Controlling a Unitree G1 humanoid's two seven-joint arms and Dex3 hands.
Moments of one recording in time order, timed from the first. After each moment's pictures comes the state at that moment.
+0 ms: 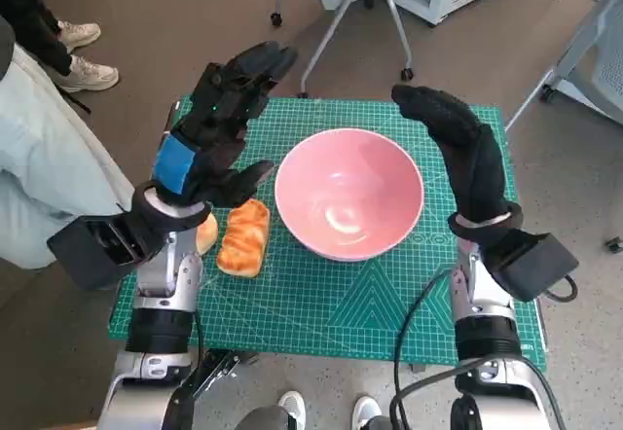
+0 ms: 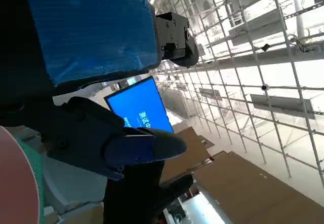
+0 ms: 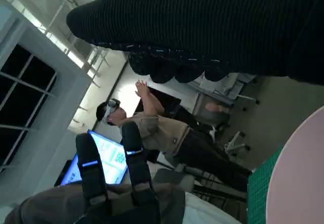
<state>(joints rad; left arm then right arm) -0.64 0.16 0.13 0.41 -0.35 -0.56 -0.62 -0.70 -0.09 -0.16 0.74 0.20 -0.83 0.50</state>
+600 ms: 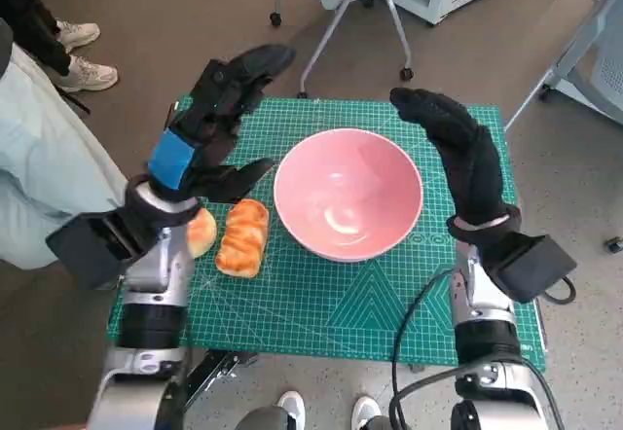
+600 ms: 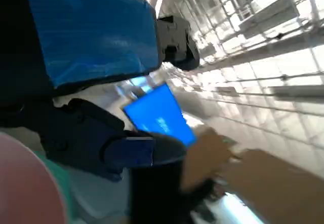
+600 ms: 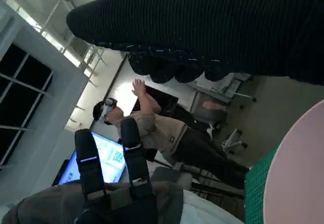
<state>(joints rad) -0.61 0.28 0.13 0.30 -0.08 -0.56 -0.49 -0.68 -0.09 -0.15 0.69 0.20 -0.81 0.47</state>
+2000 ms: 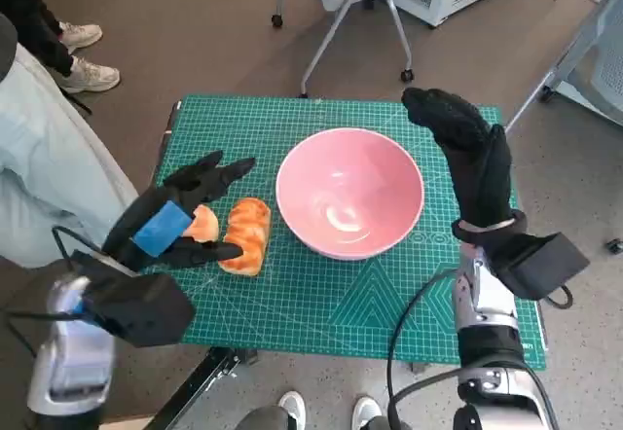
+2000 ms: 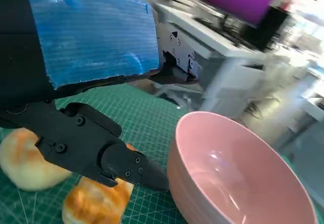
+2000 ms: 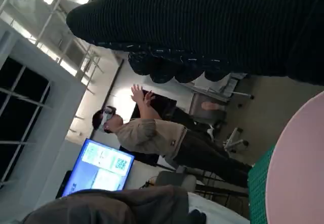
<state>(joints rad) -0.16 0.45 0.04 -0.31 0.44 0.11 -0.33 -0.66 -0.09 -0.15 0.68 0.26 -0.75 0.47</state>
